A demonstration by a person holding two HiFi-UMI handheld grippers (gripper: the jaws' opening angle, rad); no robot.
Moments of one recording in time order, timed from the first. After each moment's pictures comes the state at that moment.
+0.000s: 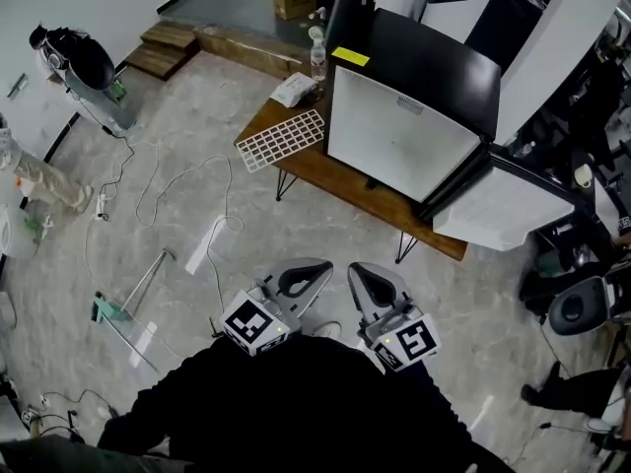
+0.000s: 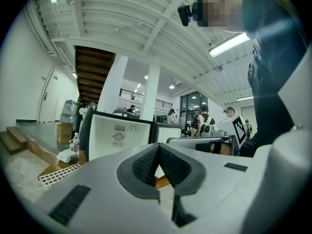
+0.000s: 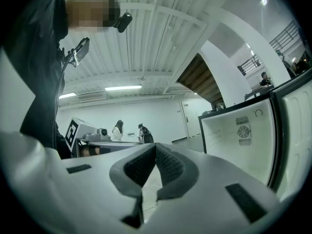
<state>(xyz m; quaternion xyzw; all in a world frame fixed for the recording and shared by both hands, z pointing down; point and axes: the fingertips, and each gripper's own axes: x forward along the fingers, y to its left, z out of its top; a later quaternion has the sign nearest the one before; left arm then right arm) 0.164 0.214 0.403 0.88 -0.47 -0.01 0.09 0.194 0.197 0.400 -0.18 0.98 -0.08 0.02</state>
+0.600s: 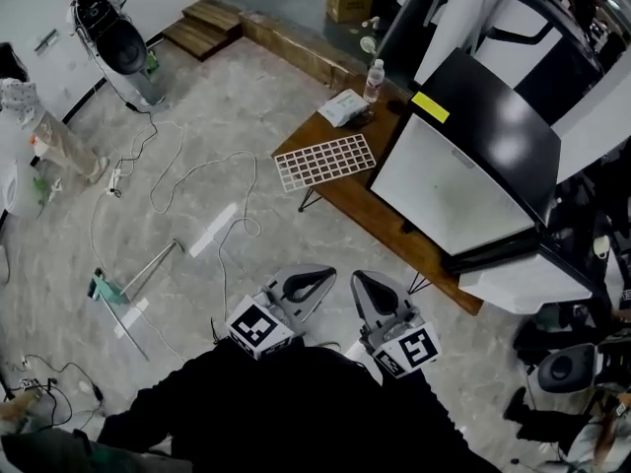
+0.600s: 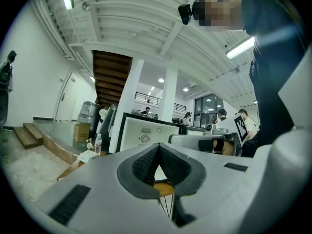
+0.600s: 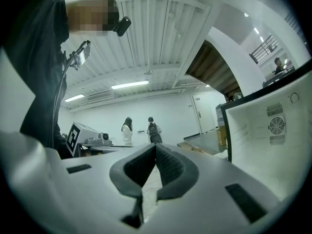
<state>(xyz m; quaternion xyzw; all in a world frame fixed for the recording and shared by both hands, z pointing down) 0.025 0.153 0.424 0.84 -0.54 -0.03 0.10 0.055 0.134 0.412 -0.11 0.99 -0.09 0.00</state>
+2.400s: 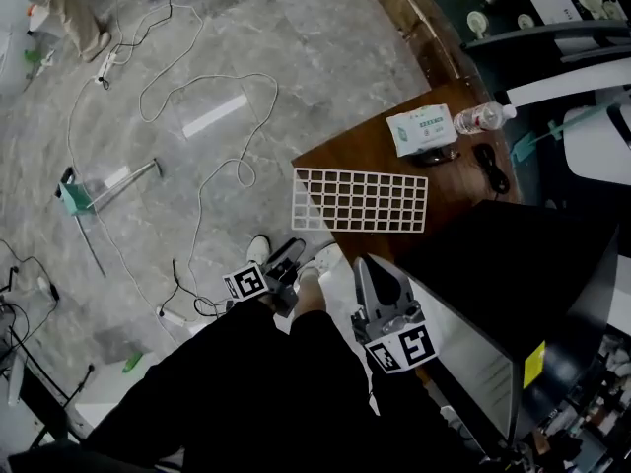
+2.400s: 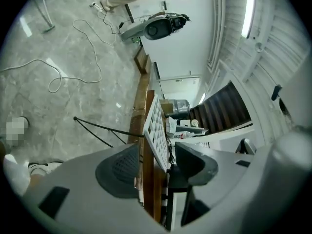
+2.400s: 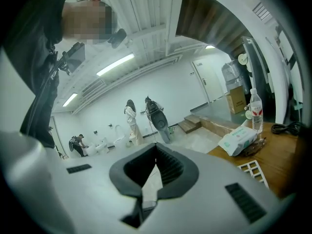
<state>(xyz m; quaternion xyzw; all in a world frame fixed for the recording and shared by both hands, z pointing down) -0.272 -0.020 0.826 0.41 -0.59 -0.48 0.51 -0.242 -0.116 0.579 -0.02 0.97 -0.19 -0.13</state>
